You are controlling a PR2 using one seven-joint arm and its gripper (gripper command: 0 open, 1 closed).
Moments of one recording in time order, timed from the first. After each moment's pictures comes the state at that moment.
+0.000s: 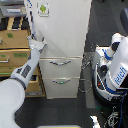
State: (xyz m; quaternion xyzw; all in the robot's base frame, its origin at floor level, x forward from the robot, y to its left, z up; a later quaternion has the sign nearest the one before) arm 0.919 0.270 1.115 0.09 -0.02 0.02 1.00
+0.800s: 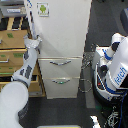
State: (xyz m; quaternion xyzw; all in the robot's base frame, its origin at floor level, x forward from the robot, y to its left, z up) arm 0.935 0.323 1.103 0.05 -0.03 0.04 1.00
